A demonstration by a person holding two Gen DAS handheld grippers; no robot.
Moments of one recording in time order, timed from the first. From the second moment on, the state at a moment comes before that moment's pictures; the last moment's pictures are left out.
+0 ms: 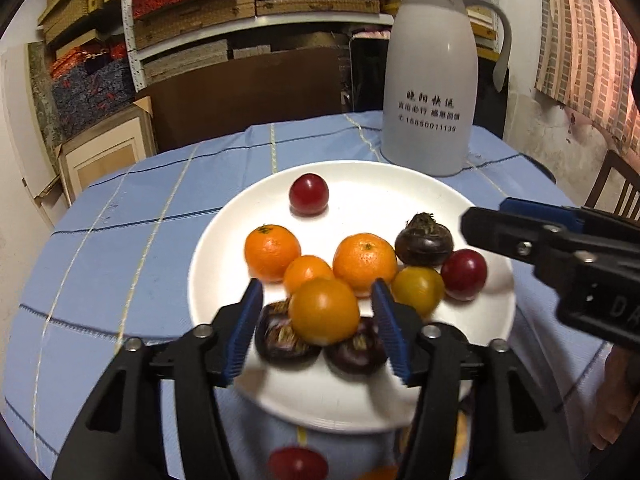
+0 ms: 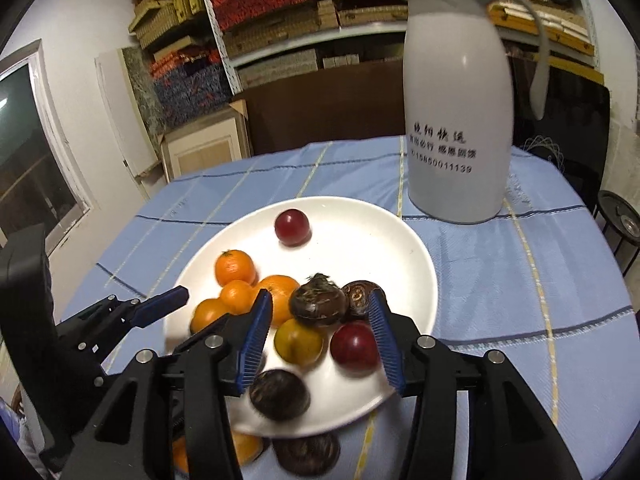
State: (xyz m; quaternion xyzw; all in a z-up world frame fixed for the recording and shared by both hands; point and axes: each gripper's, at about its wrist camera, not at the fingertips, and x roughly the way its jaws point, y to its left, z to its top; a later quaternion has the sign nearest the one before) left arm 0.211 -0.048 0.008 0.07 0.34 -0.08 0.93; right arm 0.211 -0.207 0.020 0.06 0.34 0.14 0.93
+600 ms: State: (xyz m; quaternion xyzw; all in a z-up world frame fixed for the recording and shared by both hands) left arm 0.123 0.006 -0.024 0.05 0.39 -0.06 0.92; right arm 0.112 -0.213 -0.013 0.06 0.36 0.16 0.92
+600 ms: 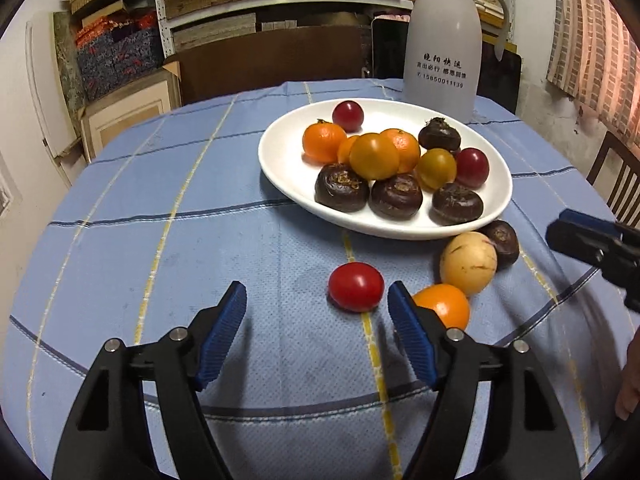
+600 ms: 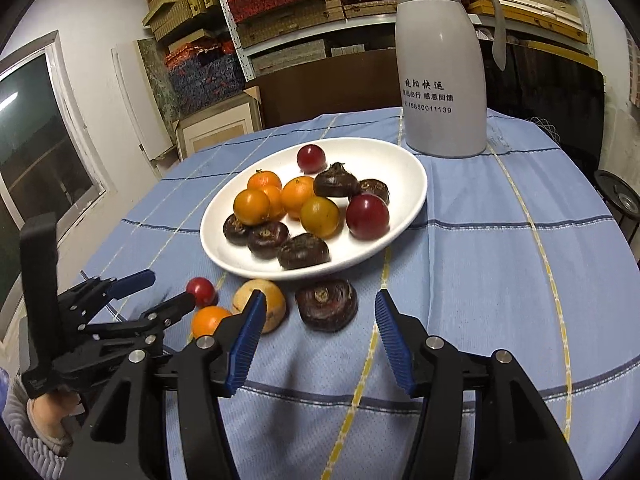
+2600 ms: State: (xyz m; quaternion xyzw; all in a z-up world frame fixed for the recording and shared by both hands) left arm 0.276 -0.027 0.012 0.02 0.37 -0.11 0.92; right arm 0.282 -0.230 0.000 0.12 0.37 0.13 0.91
